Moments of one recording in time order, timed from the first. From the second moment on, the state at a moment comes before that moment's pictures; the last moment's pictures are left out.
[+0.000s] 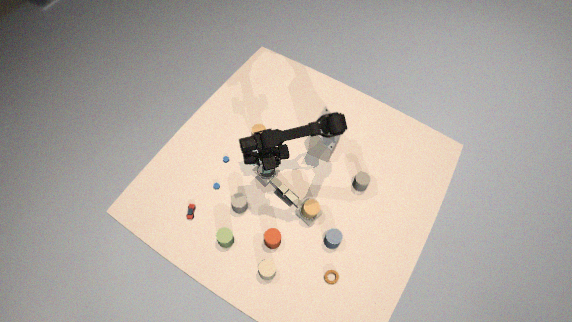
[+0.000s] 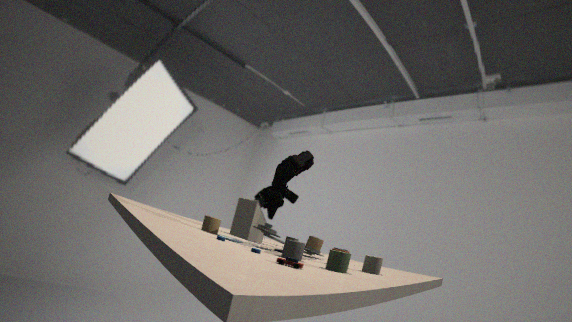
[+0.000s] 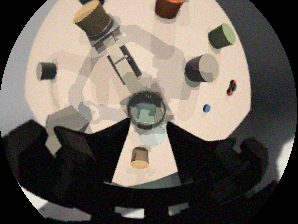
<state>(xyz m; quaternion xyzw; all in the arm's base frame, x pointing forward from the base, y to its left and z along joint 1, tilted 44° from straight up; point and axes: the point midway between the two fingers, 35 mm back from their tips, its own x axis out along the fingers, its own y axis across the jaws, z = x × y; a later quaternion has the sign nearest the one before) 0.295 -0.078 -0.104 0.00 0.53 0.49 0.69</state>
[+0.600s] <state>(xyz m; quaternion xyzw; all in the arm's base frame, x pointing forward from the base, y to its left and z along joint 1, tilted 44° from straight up) 0.294 -0.059 -0.124 0.00 0.53 0.49 0.69</state>
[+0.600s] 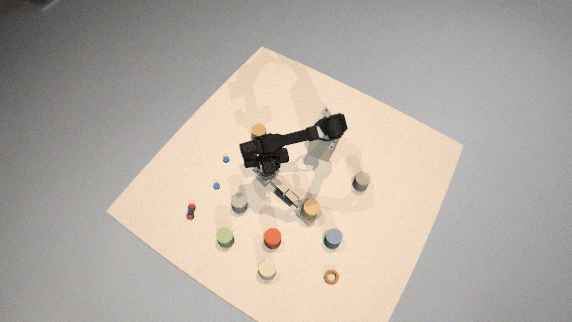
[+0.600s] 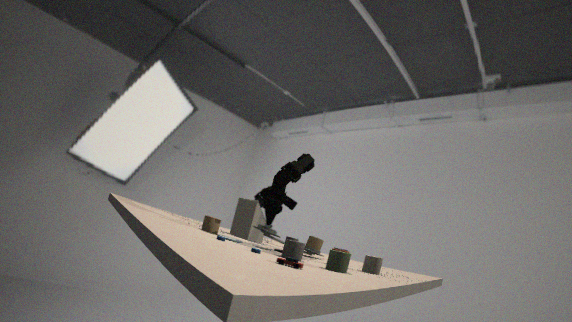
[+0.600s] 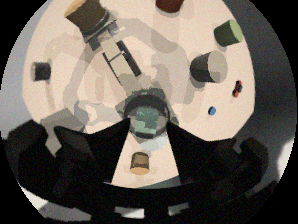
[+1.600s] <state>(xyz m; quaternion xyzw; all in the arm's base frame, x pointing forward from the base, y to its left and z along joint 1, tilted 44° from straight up) 0.288 -0.061 -0.119 0.01 0.54 0.50 0.68</state>
